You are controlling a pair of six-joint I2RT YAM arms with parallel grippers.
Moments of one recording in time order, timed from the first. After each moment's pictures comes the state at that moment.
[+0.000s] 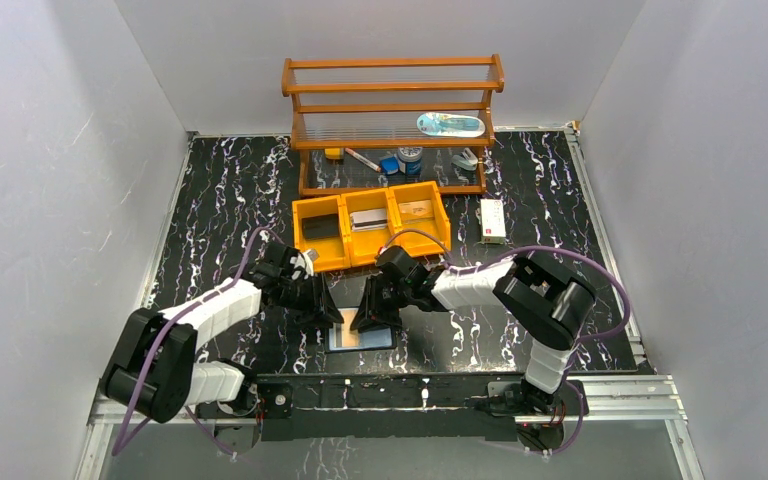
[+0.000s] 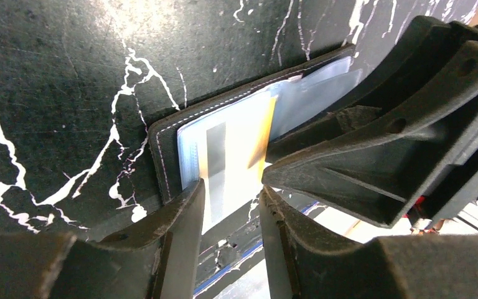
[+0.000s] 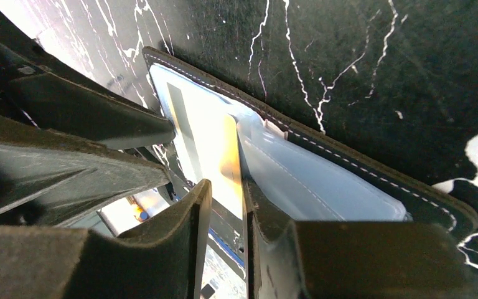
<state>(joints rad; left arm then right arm) -0.40 1.26 0.52 -0.37 0.55 -0.64 0.97 1.78 0.84 0.08 -0.41 1.12</state>
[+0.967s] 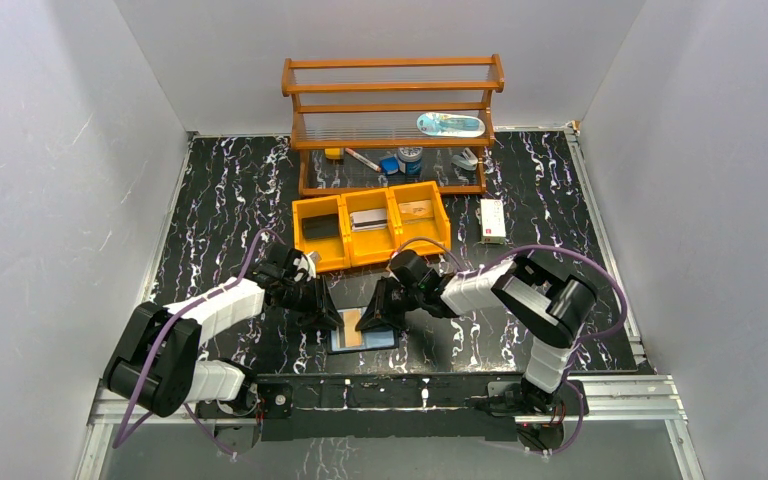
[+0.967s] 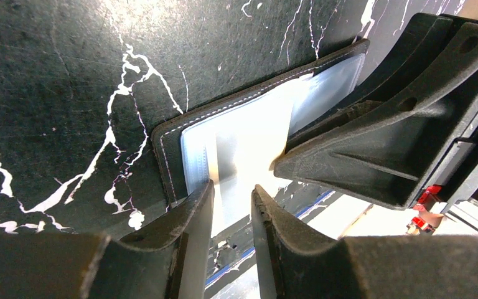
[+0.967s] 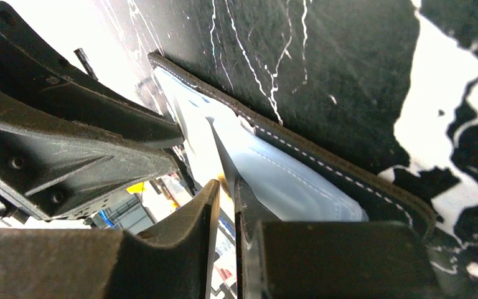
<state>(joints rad) -0.42 1.31 0.51 -0.36 0.54 -0.66 0.93 1.78 0.72 0.27 -0.48 1.24</state>
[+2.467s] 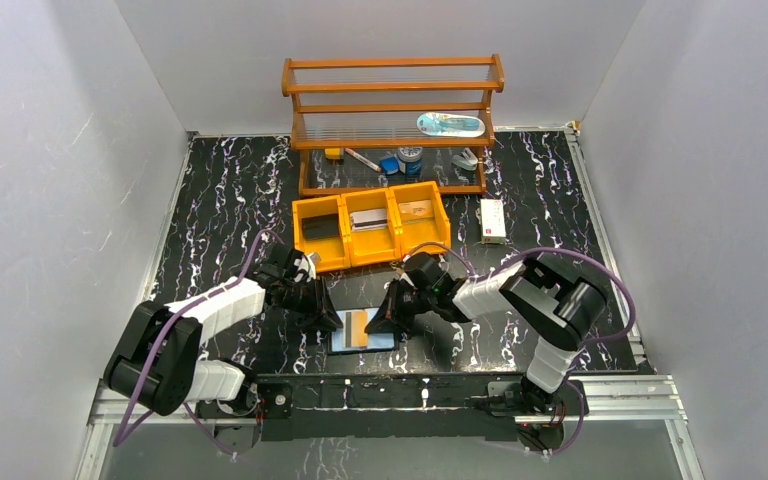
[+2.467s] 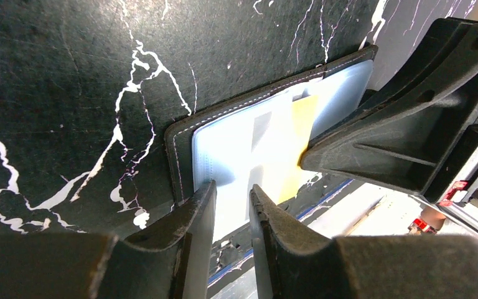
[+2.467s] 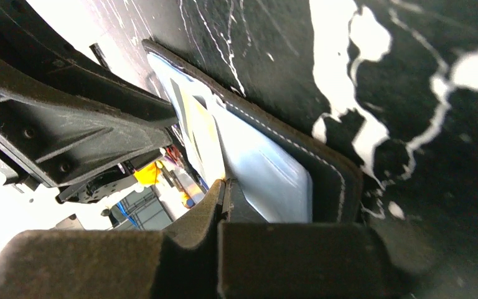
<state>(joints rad) -0.43 1.31 0.51 -0.37 0.52 -0.65 0.88 1.74 0.62 0.36 -0.54 1.27</state>
